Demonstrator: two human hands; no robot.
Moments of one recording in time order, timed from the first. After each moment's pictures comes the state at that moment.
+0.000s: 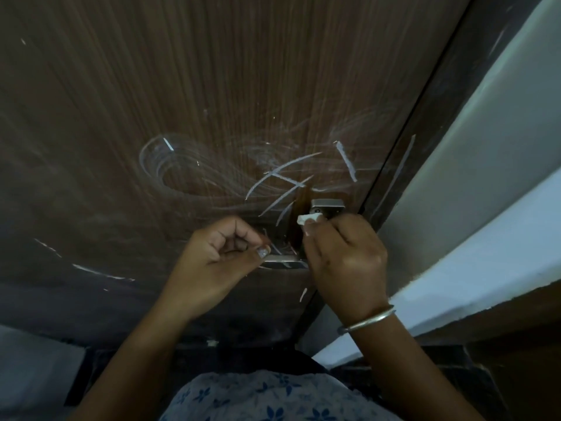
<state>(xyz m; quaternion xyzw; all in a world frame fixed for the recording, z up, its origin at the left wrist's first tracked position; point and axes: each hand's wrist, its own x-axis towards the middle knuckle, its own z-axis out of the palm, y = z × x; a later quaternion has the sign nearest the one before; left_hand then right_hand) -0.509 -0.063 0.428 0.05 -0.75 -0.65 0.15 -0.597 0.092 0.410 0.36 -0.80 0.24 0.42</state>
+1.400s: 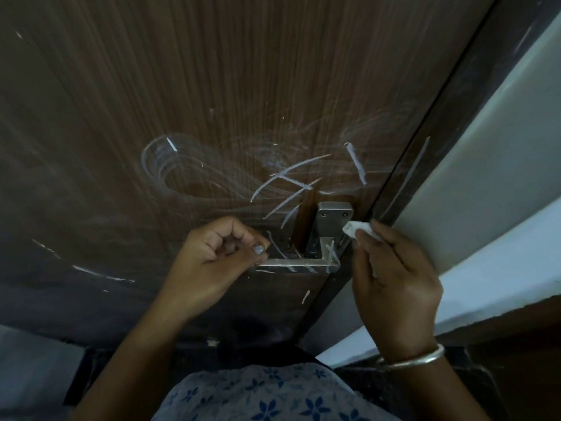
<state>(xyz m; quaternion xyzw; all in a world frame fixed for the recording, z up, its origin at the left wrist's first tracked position) -0.513 -0.072 0.424 0.05 -0.71 -0.68 0.15 -0.589 0.128 0.403 0.26 -0.83 0.27 0.41</state>
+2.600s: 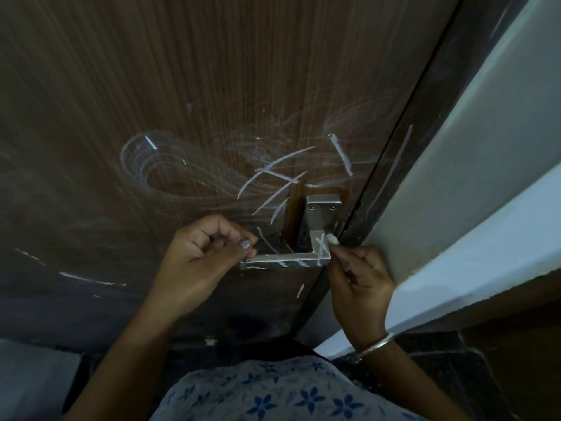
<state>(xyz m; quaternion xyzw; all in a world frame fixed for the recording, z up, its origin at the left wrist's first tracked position) -0.516 -0.068 0.422 0.08 -0.70 -0.69 0.17 -0.592 0.118 0.347 0.23 -0.77 0.53 0.28</state>
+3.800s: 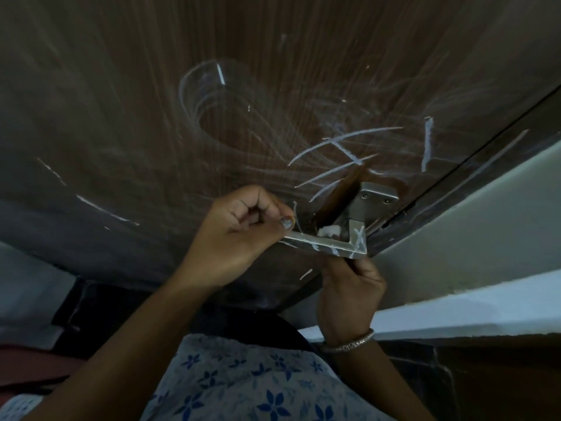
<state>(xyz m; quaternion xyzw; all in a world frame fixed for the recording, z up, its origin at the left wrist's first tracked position) -0.512 -0.062 0.402 0.07 -0.65 -0.73 0.21 -0.573 0.079 0.340 -0.03 -0.63 0.78 0.01</state>
